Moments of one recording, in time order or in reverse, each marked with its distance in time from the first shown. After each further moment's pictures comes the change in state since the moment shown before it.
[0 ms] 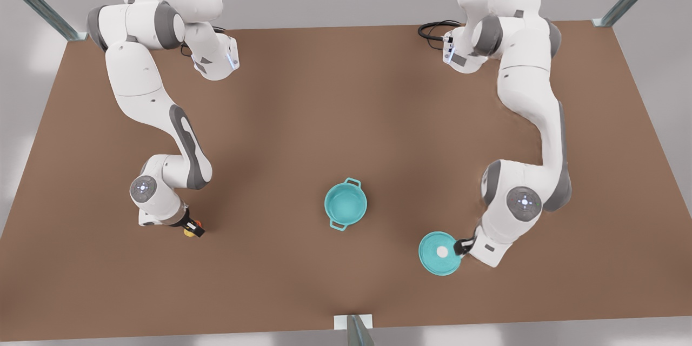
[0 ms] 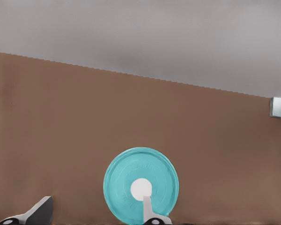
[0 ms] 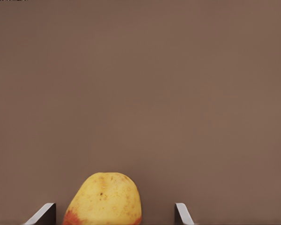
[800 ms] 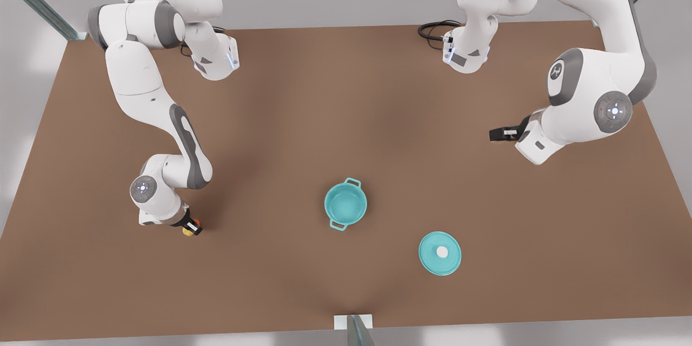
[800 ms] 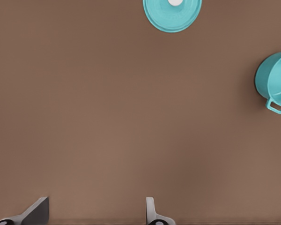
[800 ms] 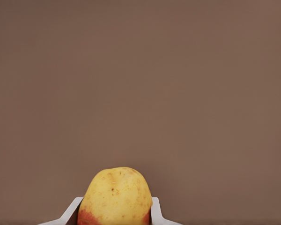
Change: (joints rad) left arm 0.059 -0.540 0.032 -0.499 -0.170 -0.492 0.232; right arm 0.003 -0.008 0.000 0.001 0.001 -0.019 0.031
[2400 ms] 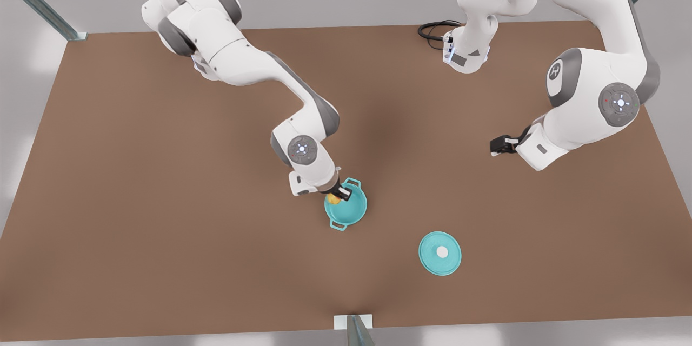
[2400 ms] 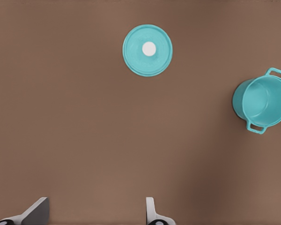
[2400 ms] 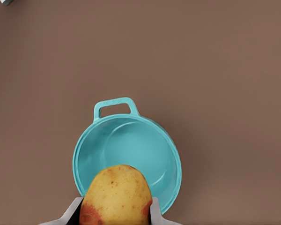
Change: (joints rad) left arm -0.015 0.054 -0.007 0.119 0.020 0.108 0.102; right arm 0.501 0.098 0.190 0.586 -0.016 -0.459 0.582
